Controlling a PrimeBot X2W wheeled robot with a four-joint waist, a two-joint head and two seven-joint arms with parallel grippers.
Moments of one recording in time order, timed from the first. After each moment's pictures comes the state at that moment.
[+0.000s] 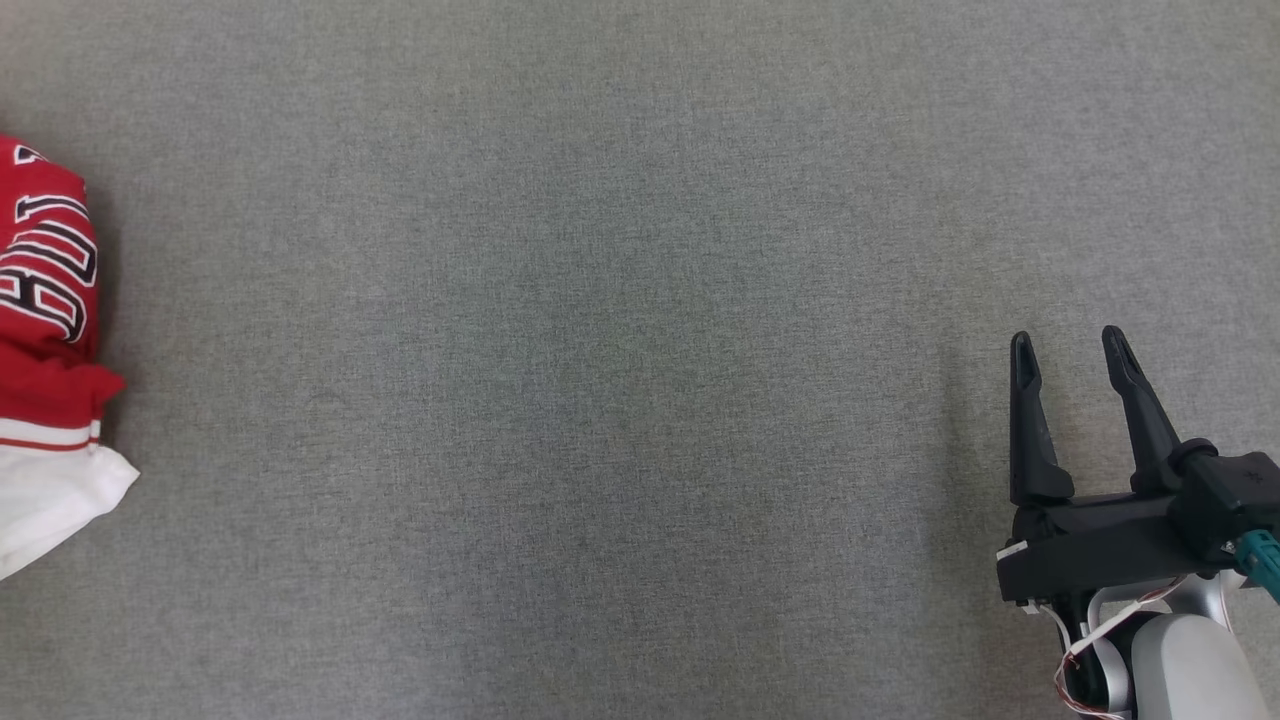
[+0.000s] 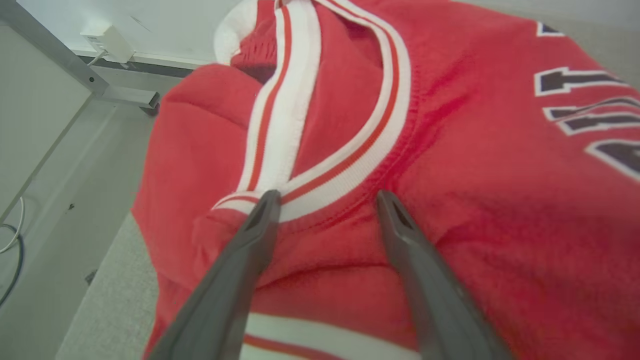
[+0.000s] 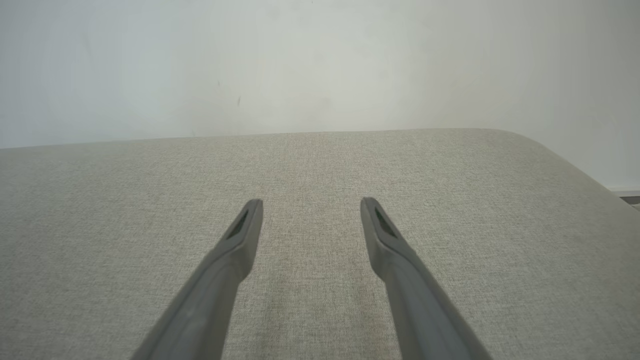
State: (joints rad) left arm -0.84 0.57 -0.05 1.03 -0.47 -0.13 0.03; right arm -0.21 -0.05 -0.06 0.00 0.08 0.13 -0.10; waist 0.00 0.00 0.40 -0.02
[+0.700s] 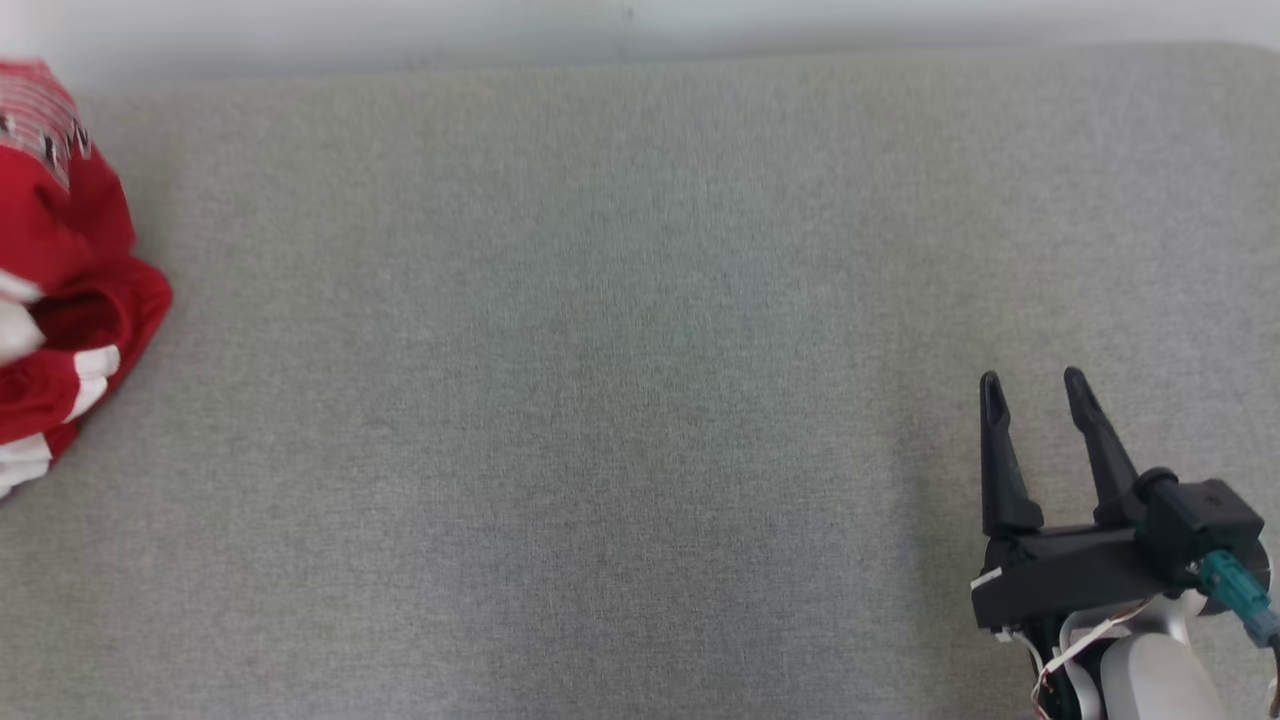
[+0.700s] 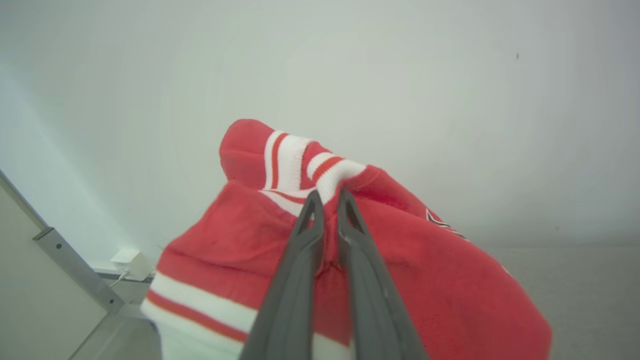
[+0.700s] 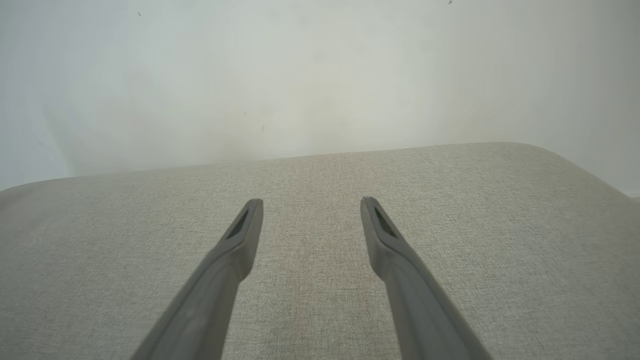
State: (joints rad) left arm -0.99 0.63 -0.20 0.91 -0.49 -0.13 -0.24; right arm -0.20 -0.05 -0.03 0.10 0.13 0.13 -0.14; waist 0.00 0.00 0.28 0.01
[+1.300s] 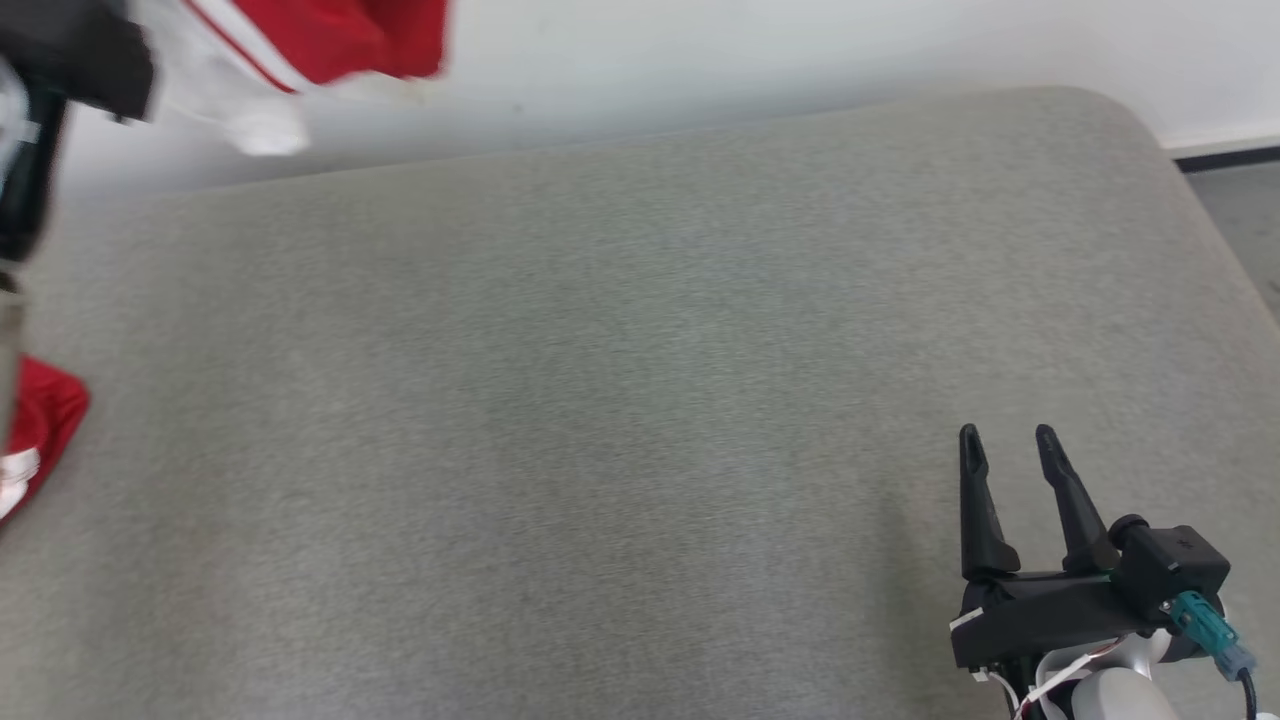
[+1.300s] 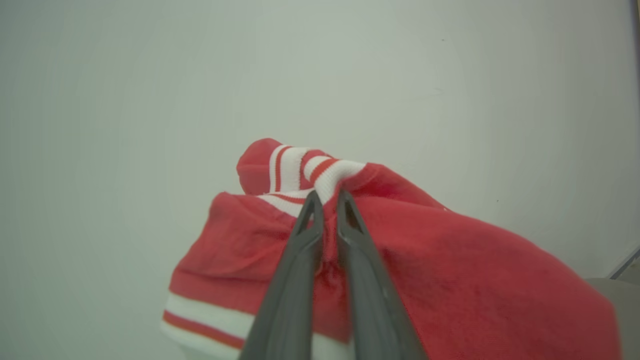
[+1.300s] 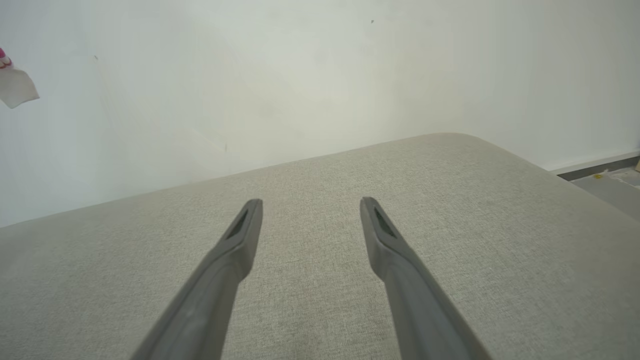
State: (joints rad) left arm -1.16 0.50 -0.36 0.40 -0.43 -0.11 -0.06; right arm -0.17 -0.05 0.00 0.24 0.22 0.13 -0.23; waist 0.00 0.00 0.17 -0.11
